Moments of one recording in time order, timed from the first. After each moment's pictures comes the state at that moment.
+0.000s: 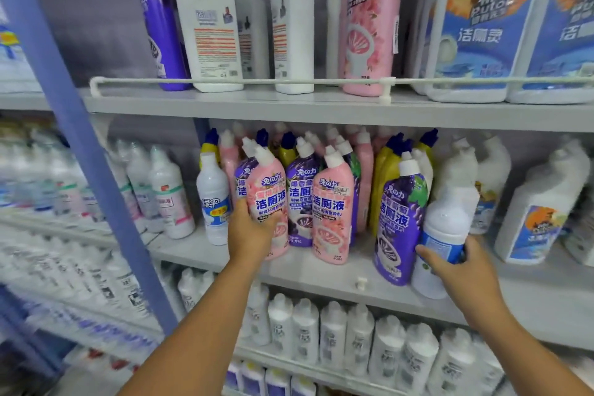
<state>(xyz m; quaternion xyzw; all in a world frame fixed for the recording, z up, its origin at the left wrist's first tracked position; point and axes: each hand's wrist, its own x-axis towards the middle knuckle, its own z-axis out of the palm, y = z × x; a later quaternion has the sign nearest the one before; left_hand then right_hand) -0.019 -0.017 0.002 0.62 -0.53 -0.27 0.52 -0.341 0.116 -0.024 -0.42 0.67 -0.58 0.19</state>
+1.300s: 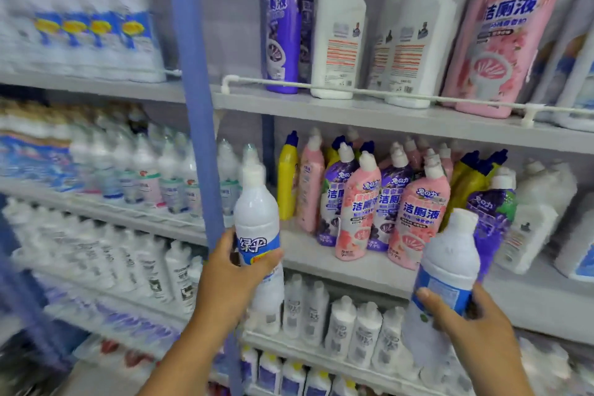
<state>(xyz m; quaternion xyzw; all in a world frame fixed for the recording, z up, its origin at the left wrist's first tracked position) 0.206 0.082 0.014 0.52 -0.53 -0.39 0.55 -0.102 0.187 0.008 -0.38 0.66 -0.60 0.24</state>
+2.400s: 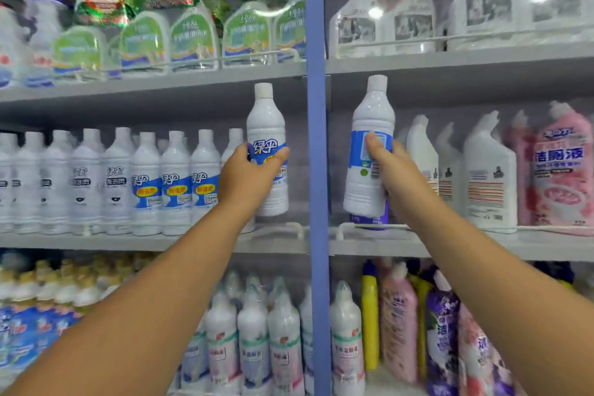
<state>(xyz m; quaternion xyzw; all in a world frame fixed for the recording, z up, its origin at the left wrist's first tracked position) 0.390 -0.129 0.330 0.41 -0.63 -0.17 0.64 0.161 -0.057 0.329 -0.53 0.42 -0.71 0.21</state>
